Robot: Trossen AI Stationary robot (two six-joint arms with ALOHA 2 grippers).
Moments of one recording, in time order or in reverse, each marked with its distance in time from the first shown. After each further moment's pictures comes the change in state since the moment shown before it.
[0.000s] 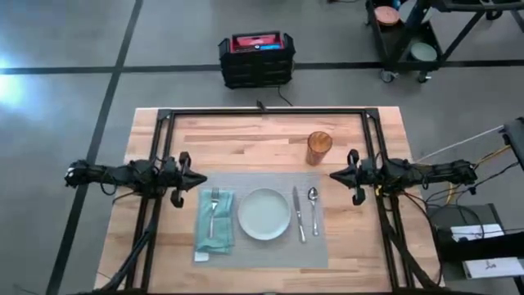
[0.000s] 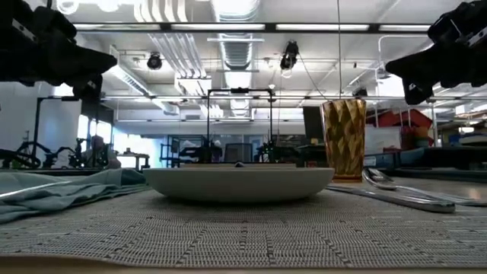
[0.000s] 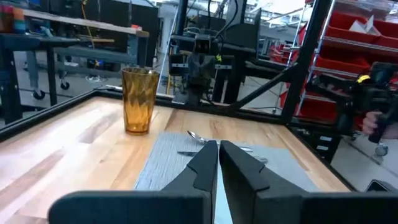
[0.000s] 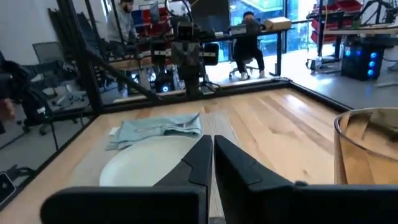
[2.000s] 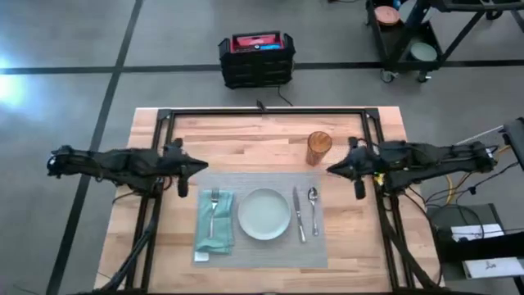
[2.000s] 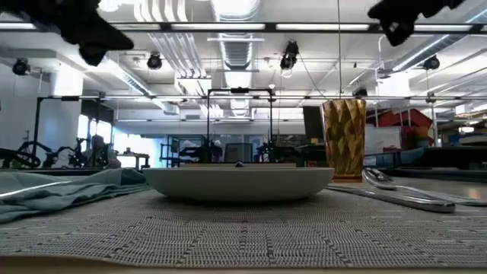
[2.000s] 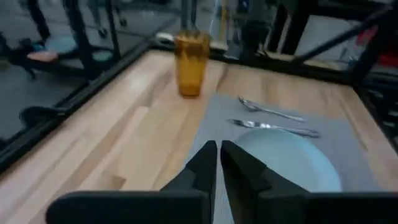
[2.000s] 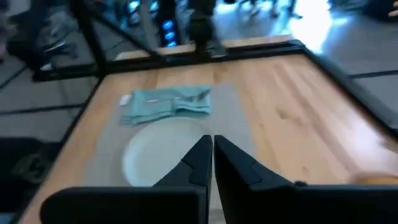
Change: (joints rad) left arm -0.001 0.384 0.462 -0.396 -0.247 -0.039; right arm 0.000 0.514 0.619 -0.431 -0.021 0.006
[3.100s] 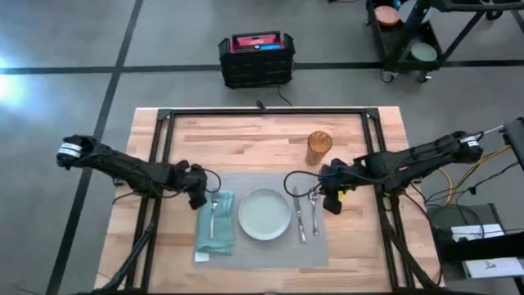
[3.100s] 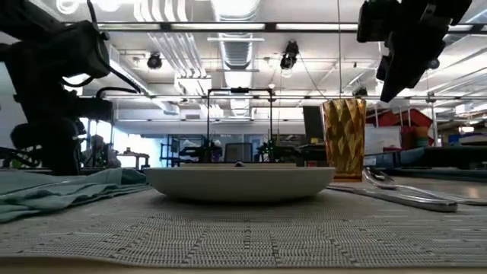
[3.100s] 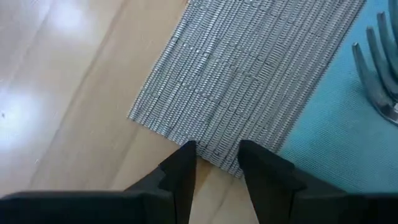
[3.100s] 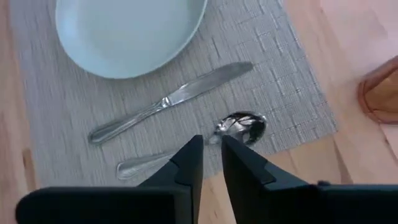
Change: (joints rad) left arm 0.010 0.704 -0.081 -0.241 0.082 -0.393; right arm 0.082 0.572 0.194 -0.327 -0.043 0.379
